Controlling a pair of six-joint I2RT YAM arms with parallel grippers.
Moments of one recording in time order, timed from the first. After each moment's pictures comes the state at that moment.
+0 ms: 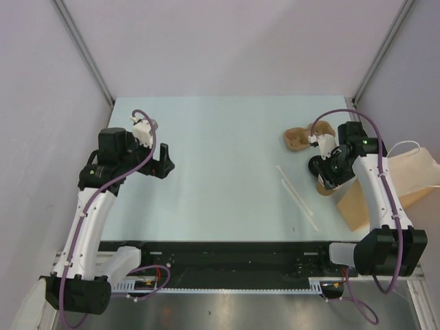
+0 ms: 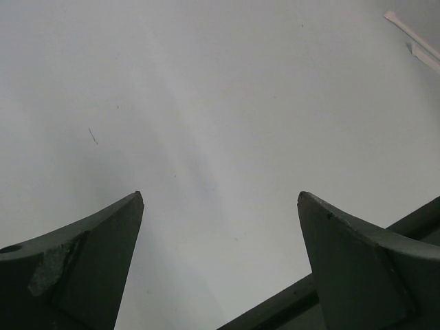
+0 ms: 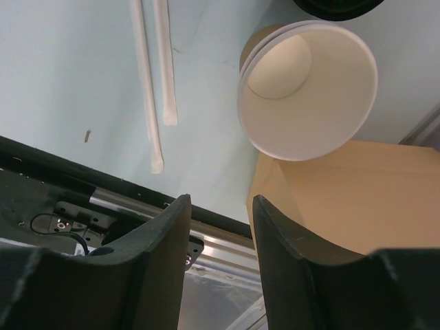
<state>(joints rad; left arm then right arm) -0.09 0.98 1.11 -0.79 0.37 0.12 -0.03 1.26 1.23 -1.23 -0.10 -0.55</state>
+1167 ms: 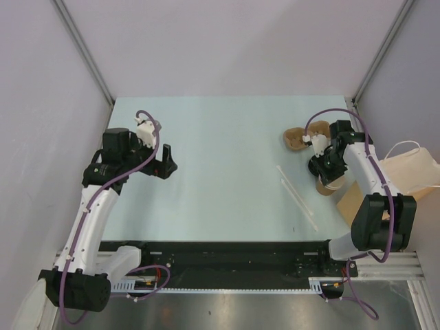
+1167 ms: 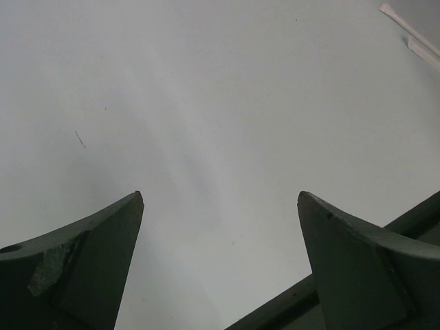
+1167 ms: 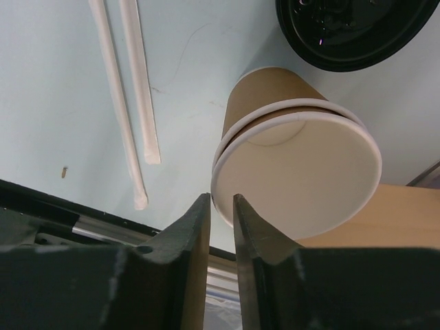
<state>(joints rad) -0.10 1.00 1.07 -0.75 0.40 0.12 -0.04 1.46 1.19 -1.07 -0.10 -0.56</state>
